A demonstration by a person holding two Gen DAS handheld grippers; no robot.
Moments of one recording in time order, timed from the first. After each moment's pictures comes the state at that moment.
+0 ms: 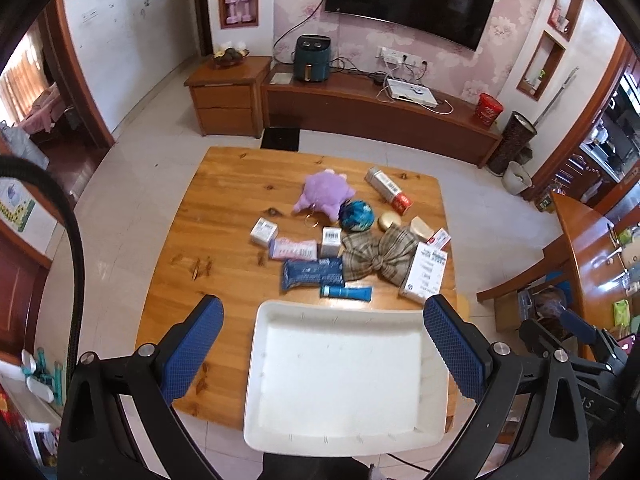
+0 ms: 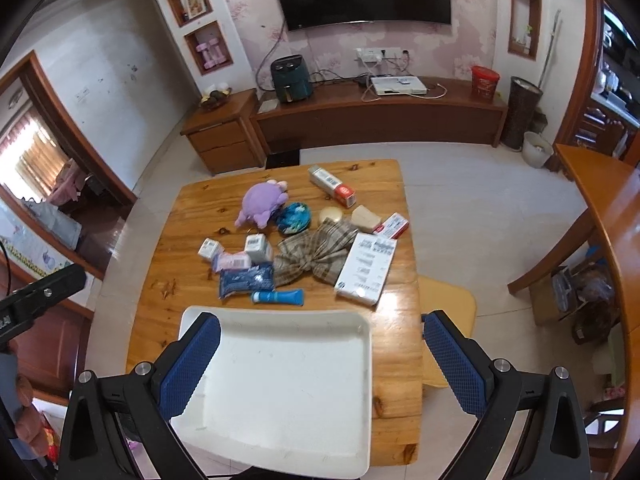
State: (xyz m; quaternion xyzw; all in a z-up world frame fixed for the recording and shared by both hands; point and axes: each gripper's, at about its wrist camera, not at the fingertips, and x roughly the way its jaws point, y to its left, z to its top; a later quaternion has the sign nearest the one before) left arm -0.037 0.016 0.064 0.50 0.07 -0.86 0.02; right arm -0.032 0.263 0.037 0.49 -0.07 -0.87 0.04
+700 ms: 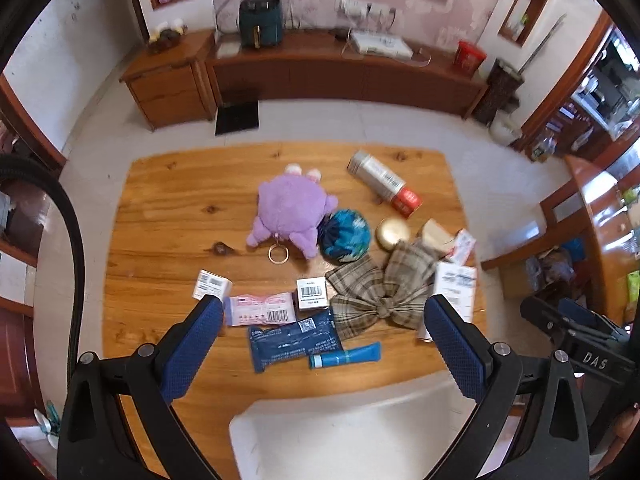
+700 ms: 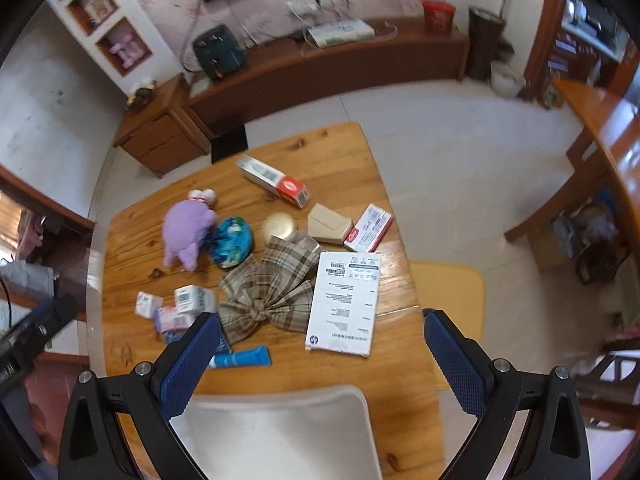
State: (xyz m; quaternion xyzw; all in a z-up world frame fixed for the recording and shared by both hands) left arm -0.208 0.033 -0.061 0.57 0.02 -0.82 -0.05; right arm -0.186 0.293 -0.099 0.58 -0.16 -0.80 -0.04
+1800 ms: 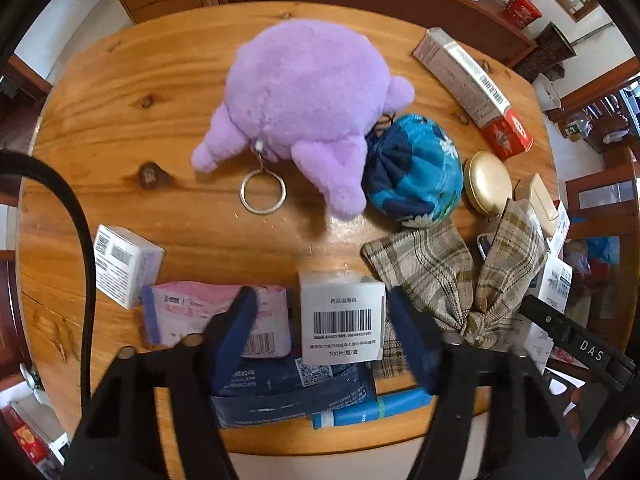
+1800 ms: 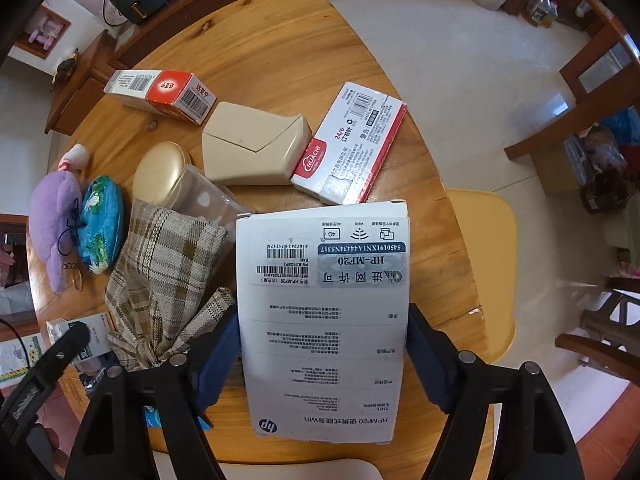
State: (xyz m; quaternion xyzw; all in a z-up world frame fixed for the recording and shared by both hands) left arm -0.251 0.019 -0.224 0.68 0.07 -0.73 -0.01; right arm -0.237 0.299 -0.252 0.69 -0.18 -0.70 -0.09
